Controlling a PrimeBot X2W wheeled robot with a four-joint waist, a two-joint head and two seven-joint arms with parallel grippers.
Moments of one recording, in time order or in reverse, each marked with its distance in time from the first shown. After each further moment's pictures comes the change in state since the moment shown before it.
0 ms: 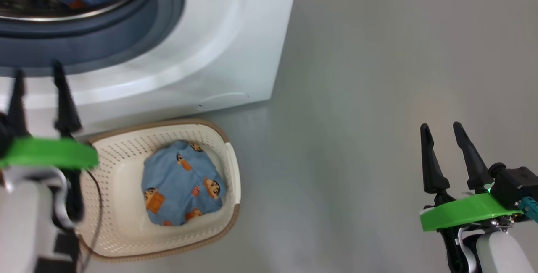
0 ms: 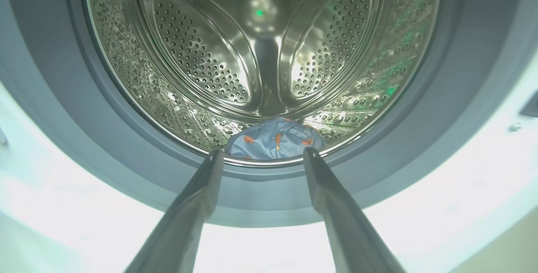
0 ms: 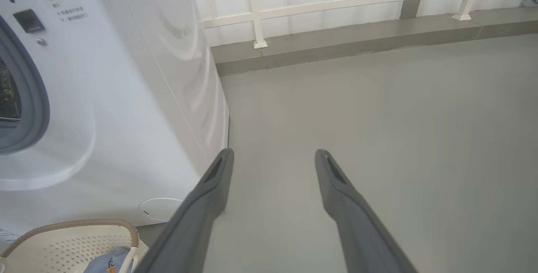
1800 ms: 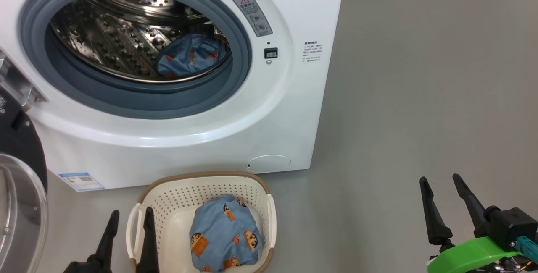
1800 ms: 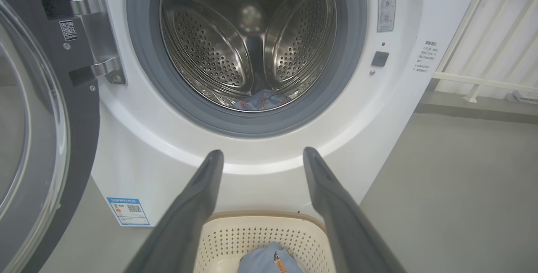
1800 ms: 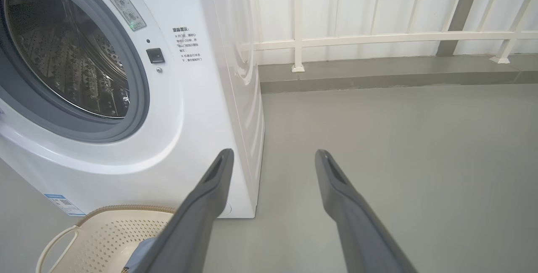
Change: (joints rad) left arm 0.627 -0.127 -0.074 -0.343 0.121 0.022 0.000; right arm 0.232 0.001 -0.015 -0.157 -0.077 0.000 0.155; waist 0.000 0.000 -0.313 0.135
